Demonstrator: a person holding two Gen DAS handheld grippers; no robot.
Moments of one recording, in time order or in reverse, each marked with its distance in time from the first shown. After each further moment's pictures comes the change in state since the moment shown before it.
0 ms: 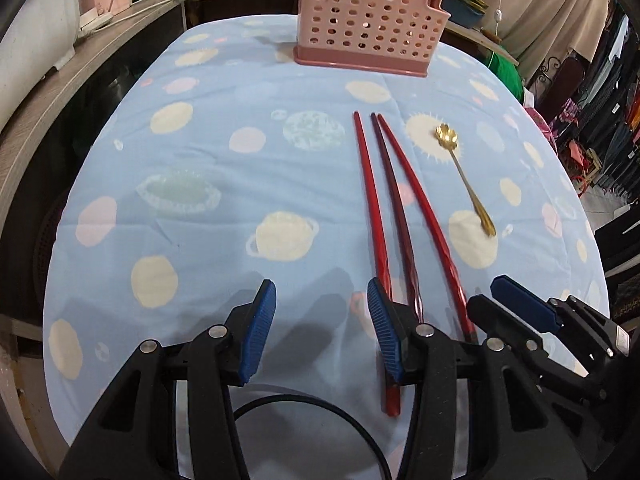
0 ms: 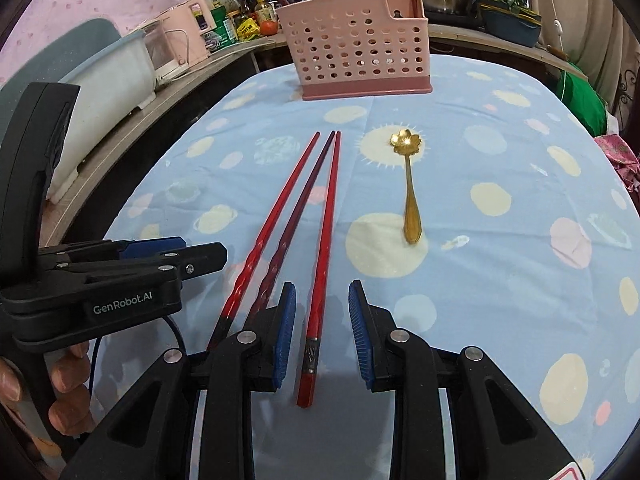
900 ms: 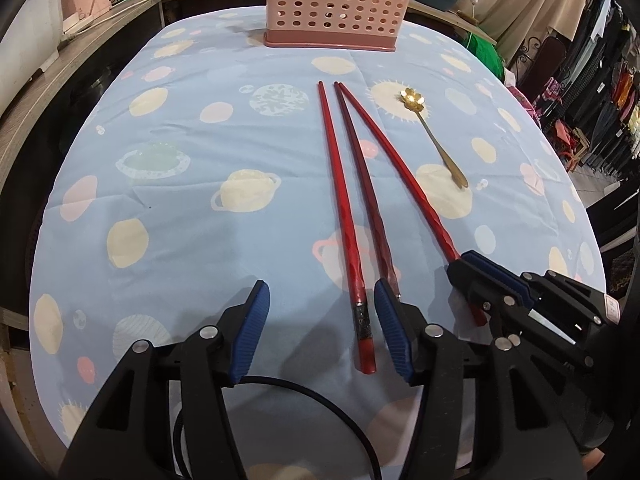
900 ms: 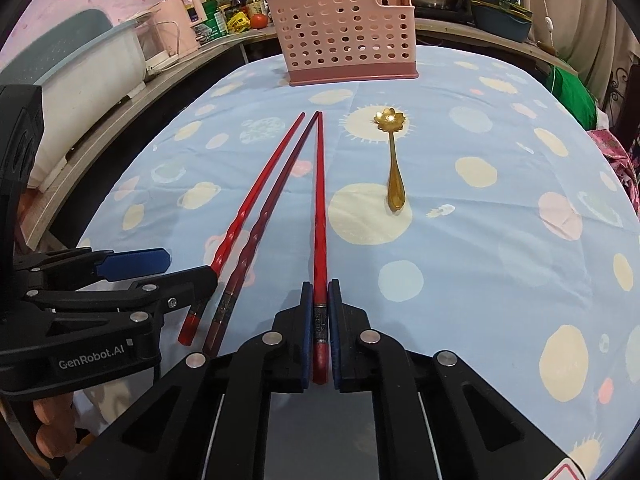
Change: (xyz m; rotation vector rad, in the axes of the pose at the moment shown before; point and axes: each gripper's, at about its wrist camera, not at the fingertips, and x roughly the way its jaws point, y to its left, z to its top) left arm -0.002 -0.019 -0.026 0.062 0.018 -0.032; right arm 0.000 -0.004 -0.016 0.006 0.005 -0.050
